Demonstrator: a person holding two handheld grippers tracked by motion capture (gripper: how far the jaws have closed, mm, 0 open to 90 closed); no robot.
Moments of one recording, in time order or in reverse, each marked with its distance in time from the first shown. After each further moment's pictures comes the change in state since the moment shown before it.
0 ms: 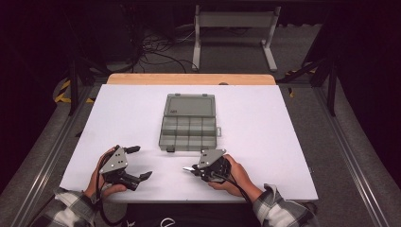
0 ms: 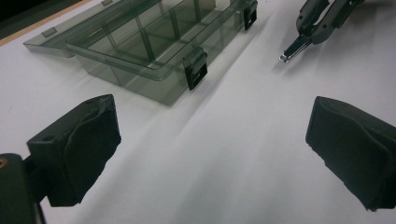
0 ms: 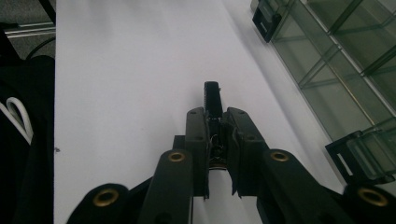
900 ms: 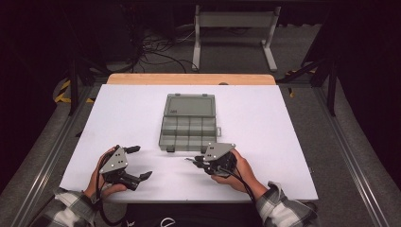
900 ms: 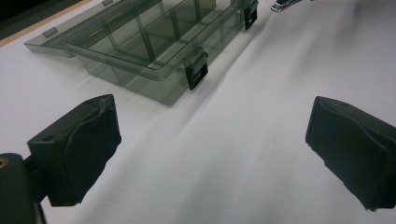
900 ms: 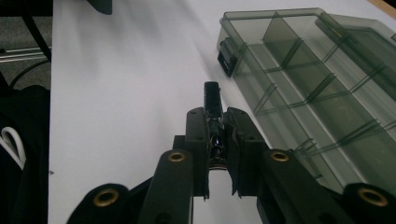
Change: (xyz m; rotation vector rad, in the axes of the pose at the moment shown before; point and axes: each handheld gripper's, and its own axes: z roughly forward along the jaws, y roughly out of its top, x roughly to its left) left arm 0.000 0.001 0.000 -0.001 -0.004 0.007; right arm -0.011 0.010 -0.025 -0.089 -0.059 0.008
